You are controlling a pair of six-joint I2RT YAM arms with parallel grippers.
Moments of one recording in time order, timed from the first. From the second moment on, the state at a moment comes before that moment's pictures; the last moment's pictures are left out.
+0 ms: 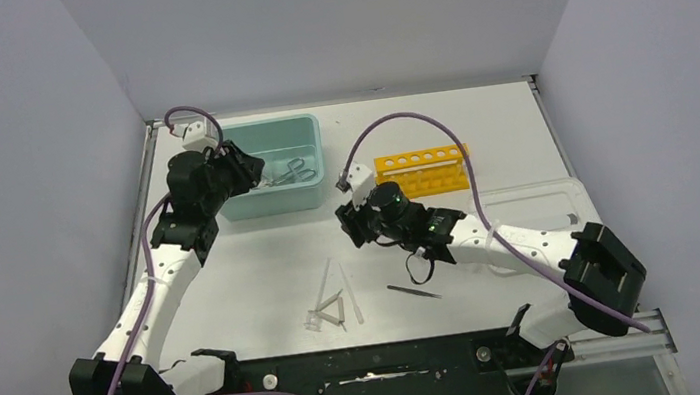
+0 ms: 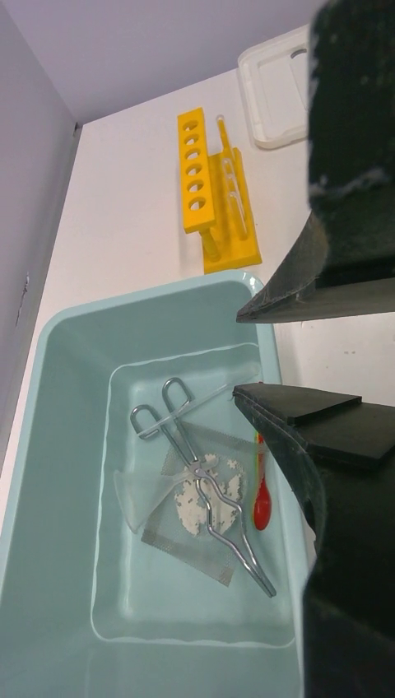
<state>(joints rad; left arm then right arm) -0.21 1.16 0.94 -0.08 0.10 -0.47 0.89 1.40 0.95 0.02 0.11 0.04</state>
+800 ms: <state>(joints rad) -0.21 1.18 0.94 -0.07 0.12 -0.47 1.09 1.60 0.84 -0.19 0.19 0.20</state>
